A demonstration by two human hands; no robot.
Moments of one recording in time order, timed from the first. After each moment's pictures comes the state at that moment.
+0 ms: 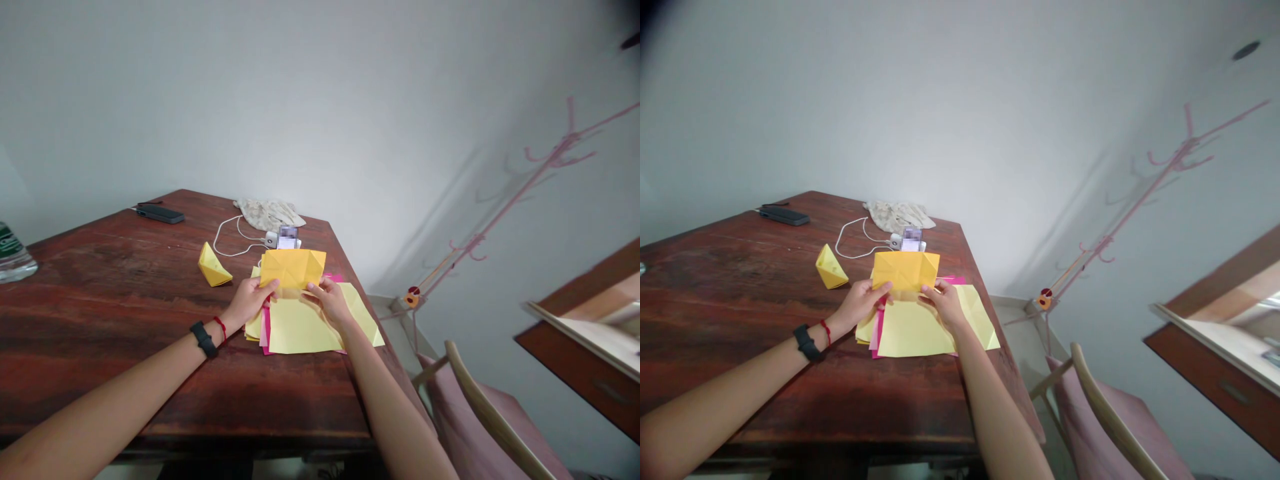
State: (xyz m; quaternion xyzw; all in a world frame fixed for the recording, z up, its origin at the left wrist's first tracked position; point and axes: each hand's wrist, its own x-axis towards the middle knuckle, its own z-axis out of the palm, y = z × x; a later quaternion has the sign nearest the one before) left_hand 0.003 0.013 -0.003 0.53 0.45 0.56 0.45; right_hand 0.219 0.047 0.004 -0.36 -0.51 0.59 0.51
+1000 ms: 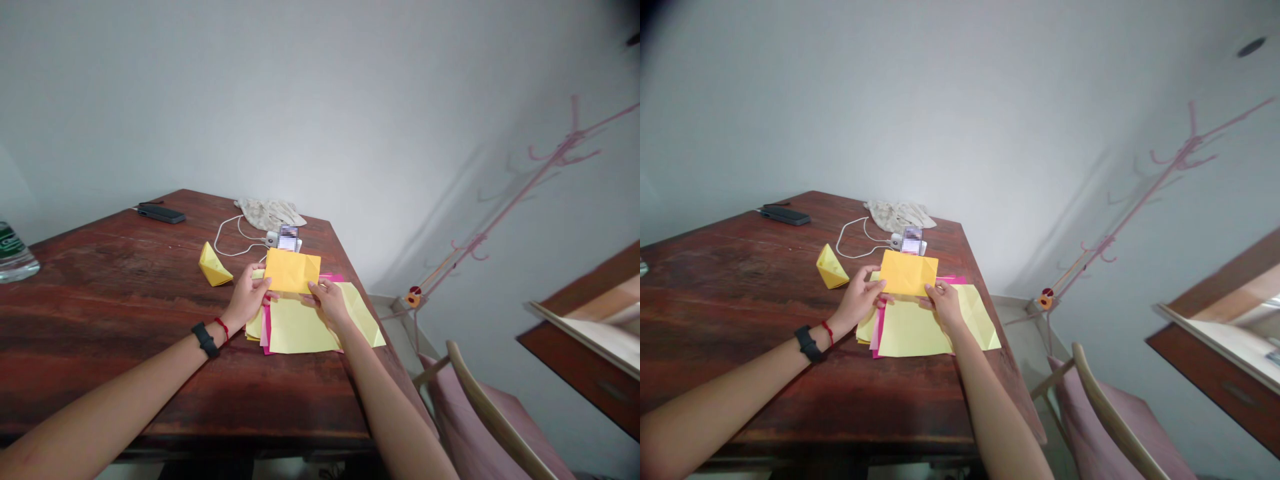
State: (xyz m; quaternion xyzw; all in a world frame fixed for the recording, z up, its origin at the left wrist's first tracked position) left_hand 0.006 0.013 -0.002 0.48 0.42 0.61 0.46; right_hand 0.216 0.055 -0.013 -0.41 -0.48 0.58 0.52
